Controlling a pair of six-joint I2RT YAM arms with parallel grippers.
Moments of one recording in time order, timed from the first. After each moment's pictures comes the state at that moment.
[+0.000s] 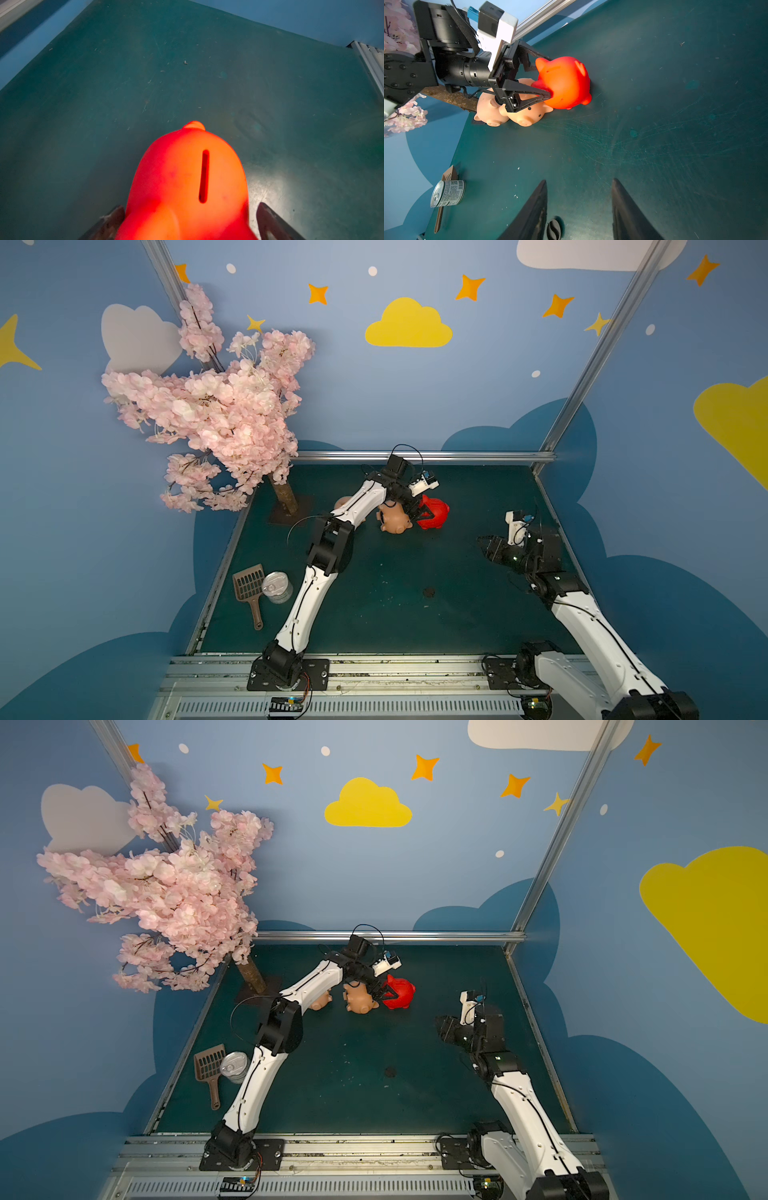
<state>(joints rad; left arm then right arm) -0.50 2.54 2.31 -0.70 0.70 0.55 0.15 0.92 0.60 -0.26 -0.34 0.44</state>
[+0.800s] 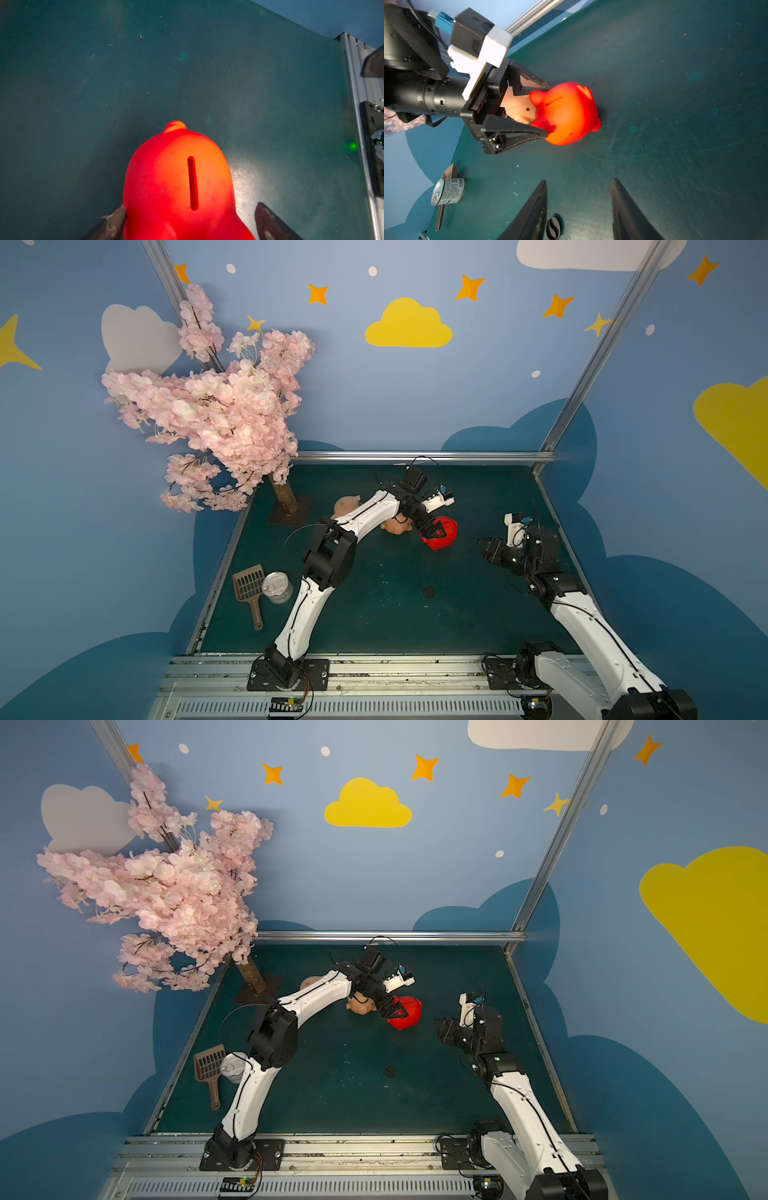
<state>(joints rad) -0.64 2.30 2.01 -0.70 0.56 0.39 0.15 0.92 0.57 -0.26 -0.35 0.45</state>
